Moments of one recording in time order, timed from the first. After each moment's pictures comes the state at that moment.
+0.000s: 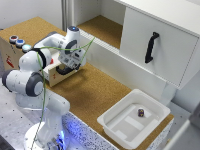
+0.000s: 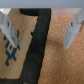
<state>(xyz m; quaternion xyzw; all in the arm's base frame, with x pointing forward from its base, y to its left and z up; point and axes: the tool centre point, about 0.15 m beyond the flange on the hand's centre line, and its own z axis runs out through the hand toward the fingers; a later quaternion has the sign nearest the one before) 0.314 0.134 0.354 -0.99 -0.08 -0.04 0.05</state>
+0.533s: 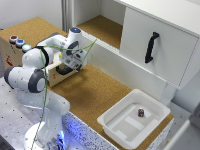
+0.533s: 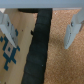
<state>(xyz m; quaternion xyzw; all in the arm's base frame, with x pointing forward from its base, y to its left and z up) 0.328 0.142 0.334 -1.00 -0.06 -0.03 0.06</state>
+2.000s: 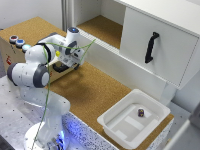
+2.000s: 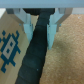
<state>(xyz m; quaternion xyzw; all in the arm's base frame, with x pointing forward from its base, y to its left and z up) 0.341 0.215 0.331 -0.99 -0.11 -0.04 0.08</state>
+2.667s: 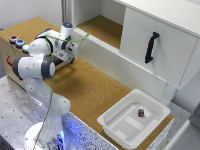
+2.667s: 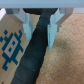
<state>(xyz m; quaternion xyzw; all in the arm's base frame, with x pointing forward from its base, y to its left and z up) 0.342 0.304 0.332 -0.98 -0.16 -0.04 0.11</state>
